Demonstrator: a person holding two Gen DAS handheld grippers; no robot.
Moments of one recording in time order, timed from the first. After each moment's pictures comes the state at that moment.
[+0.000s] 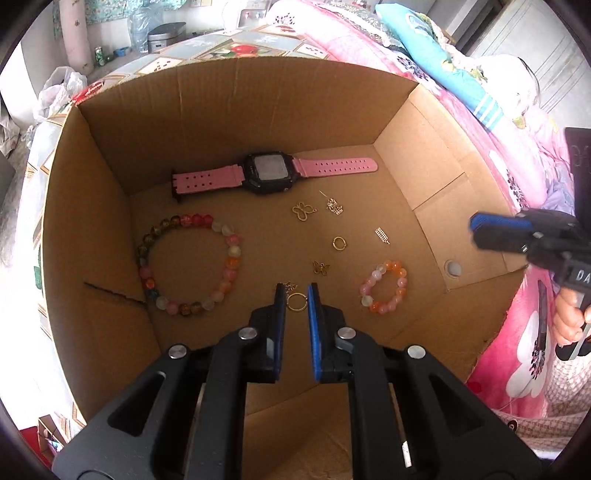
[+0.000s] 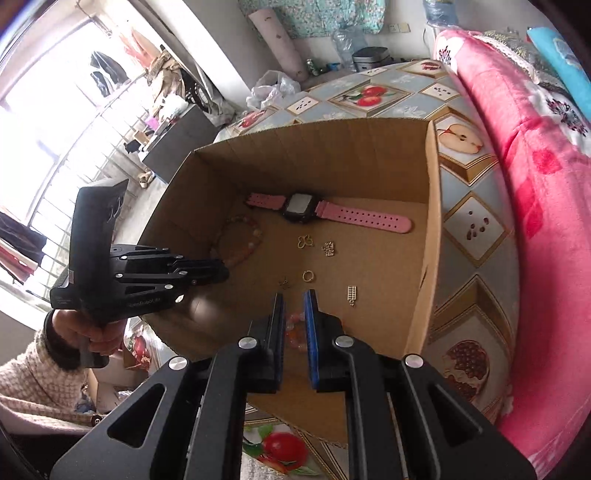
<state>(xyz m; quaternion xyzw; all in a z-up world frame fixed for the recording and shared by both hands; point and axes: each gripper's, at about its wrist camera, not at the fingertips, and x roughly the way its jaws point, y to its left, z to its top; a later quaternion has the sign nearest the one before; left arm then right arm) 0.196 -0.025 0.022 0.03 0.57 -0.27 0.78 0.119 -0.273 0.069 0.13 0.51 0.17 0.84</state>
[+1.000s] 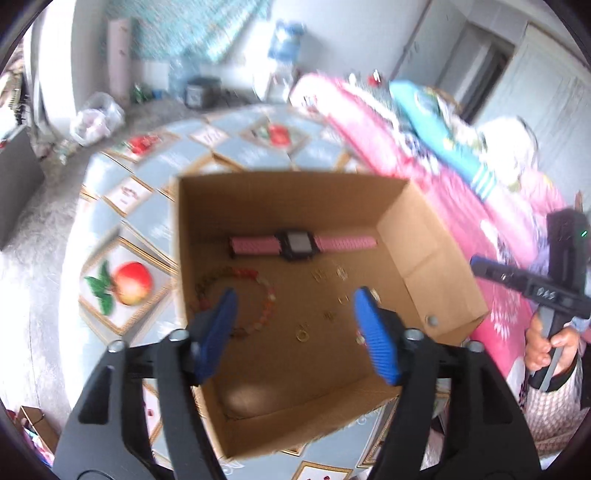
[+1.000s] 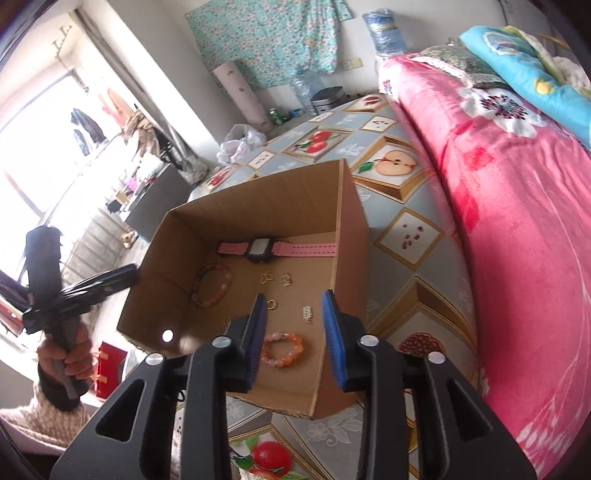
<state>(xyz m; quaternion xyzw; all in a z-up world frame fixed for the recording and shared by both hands) 0.165 0.031 0.095 -0.03 0.44 -0.22 0.87 0.086 -0.319 0.089 0.18 0.43 0.09 0.88</state>
